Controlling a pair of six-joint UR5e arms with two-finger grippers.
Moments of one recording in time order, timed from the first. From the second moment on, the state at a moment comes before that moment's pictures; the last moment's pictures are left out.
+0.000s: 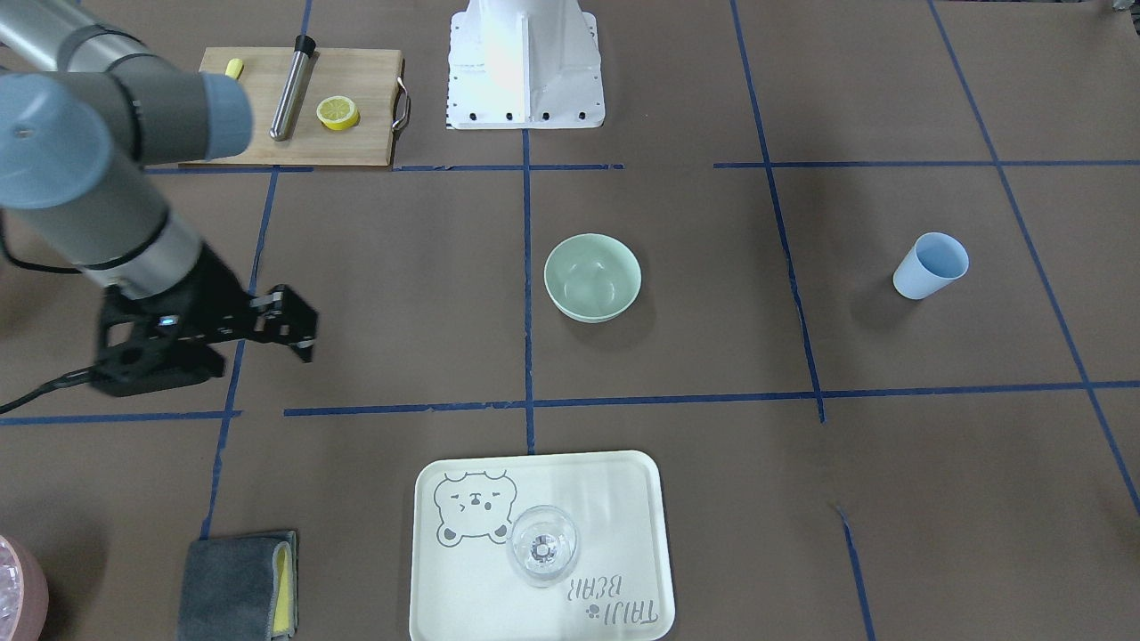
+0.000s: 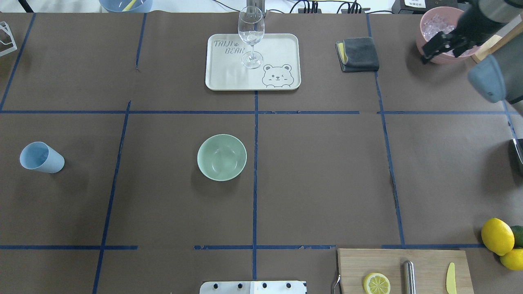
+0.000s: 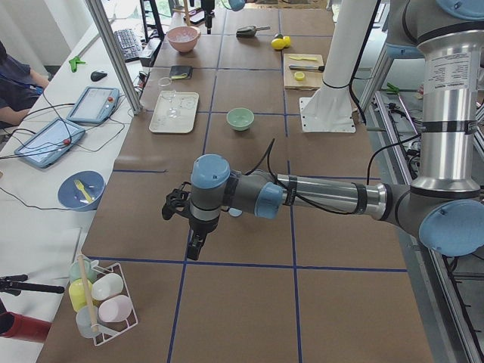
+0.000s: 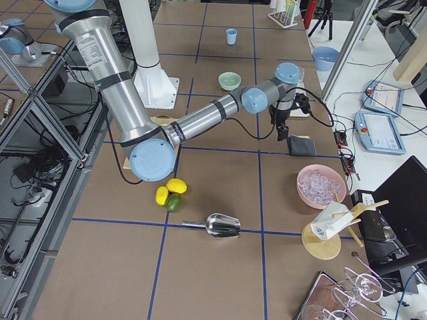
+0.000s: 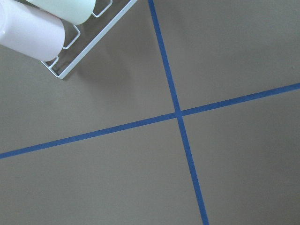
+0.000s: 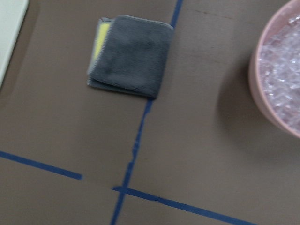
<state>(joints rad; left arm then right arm) -1.55 -1.51 -1.73 -1.79 -2.22 0.03 1.25 -1.19 1.61 -1.57 2.28 0.23</state>
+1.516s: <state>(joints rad) -1.10 -1.30 -1.68 -3.09 -1.81 -0.75 1.59 -1.53 1.54 -1.57 2.29 -0.20</state>
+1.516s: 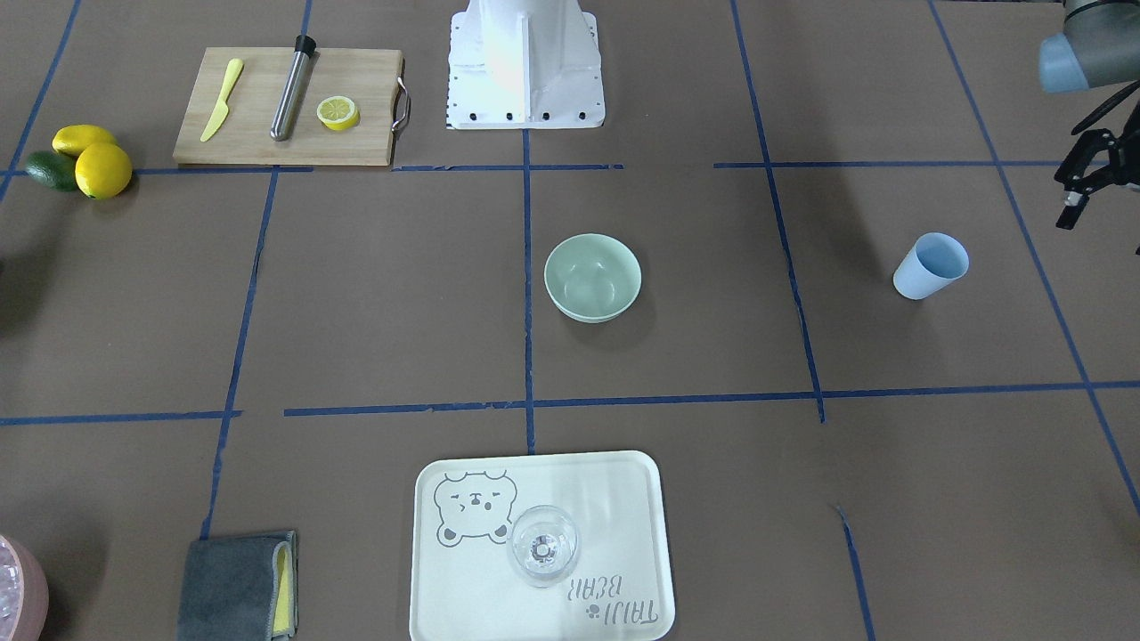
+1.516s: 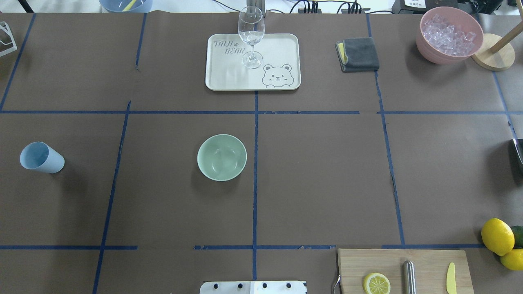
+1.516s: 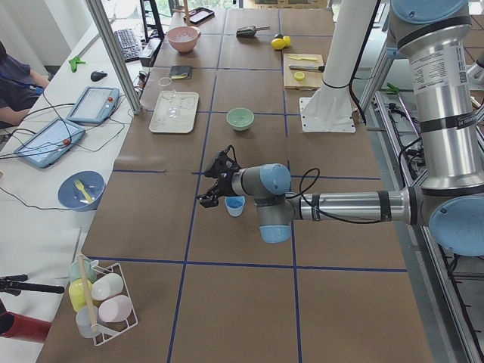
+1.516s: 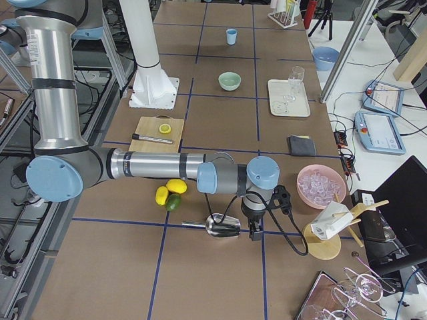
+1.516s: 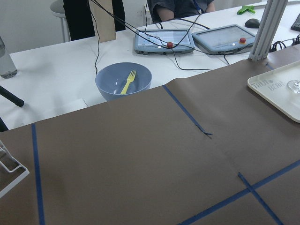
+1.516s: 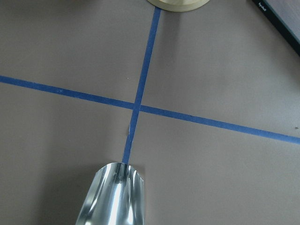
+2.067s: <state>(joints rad) -0.65 -1.19 -1.68 -3.16 -1.19 -0.94 1.59 -1.55 1.55 -1.55 2.29 -0.20</state>
